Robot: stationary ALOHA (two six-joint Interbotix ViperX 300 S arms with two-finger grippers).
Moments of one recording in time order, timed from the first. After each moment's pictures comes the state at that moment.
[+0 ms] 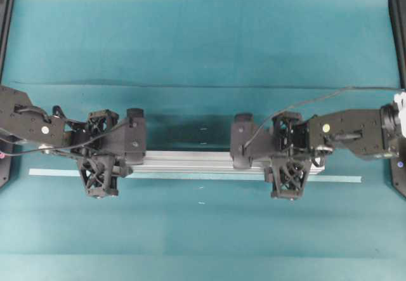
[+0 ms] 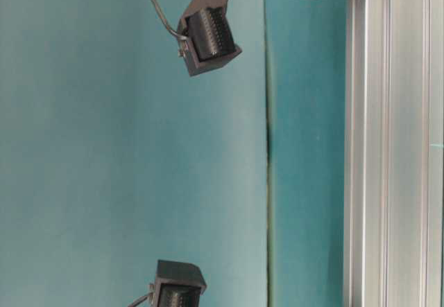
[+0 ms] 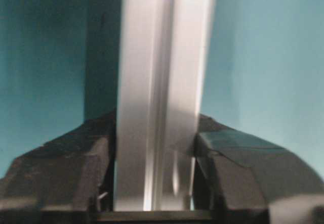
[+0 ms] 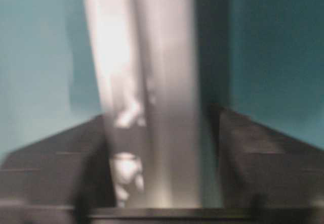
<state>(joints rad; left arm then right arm) 0.00 -0.06 0.88 0.02 0.25 -0.09 0.01 0.07 0.73 0.07 0.53 -0.01</state>
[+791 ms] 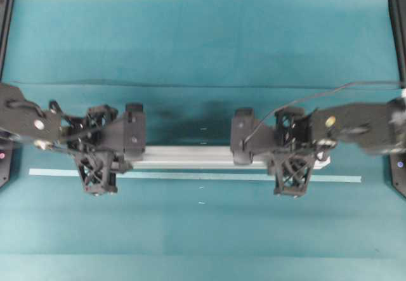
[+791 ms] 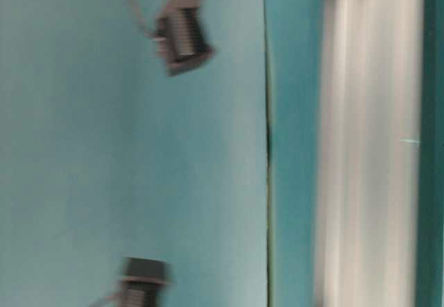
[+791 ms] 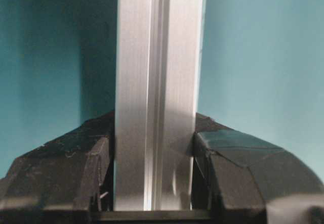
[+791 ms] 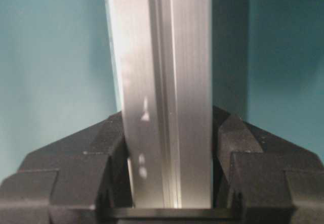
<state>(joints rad) 0.00 -0.16 0.81 0.03 0.42 -0.08 -0.02 -0.02 0.67 0.07 0.72 0.00</state>
